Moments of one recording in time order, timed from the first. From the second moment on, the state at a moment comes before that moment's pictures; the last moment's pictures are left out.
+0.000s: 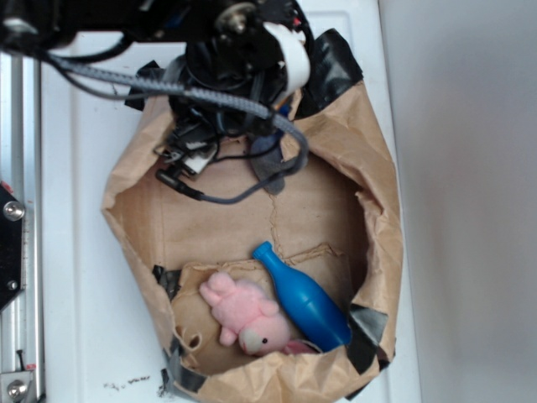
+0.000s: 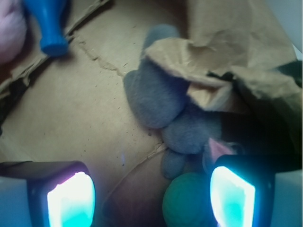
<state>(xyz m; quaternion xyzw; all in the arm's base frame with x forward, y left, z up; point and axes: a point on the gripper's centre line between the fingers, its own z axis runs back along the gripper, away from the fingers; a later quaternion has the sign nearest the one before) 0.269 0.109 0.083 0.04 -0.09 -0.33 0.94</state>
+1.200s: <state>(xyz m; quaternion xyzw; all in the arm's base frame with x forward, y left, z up) 0.266 0.069 0.112 0.00 -0.13 -0.35 0.93</state>
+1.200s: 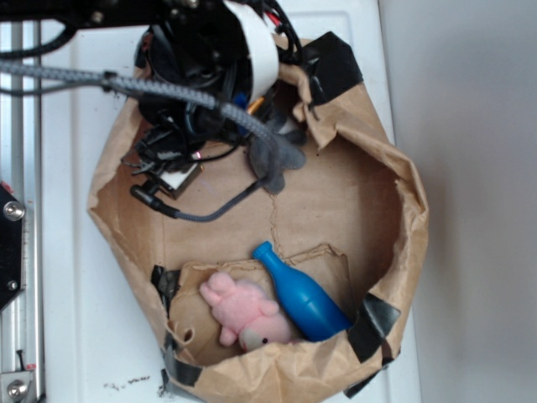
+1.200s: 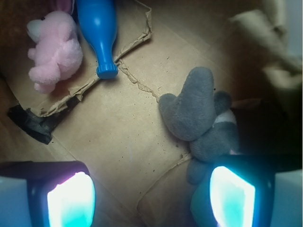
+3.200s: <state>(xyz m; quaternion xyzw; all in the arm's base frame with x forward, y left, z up) 0.268 0.146 0.049 0.09 -0.07 -0.35 0.93</state>
